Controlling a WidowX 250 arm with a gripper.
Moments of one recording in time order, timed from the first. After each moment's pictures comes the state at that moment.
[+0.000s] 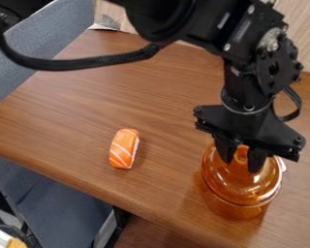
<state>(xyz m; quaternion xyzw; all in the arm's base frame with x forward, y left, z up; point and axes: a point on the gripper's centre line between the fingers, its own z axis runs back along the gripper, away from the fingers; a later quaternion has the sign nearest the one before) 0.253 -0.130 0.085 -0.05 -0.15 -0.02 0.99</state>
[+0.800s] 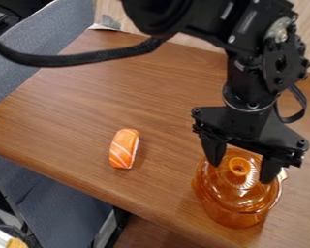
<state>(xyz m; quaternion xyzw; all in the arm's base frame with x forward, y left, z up) 0.246 -0.130 0.093 -0.05 -0.13 -0.02 0.99</state>
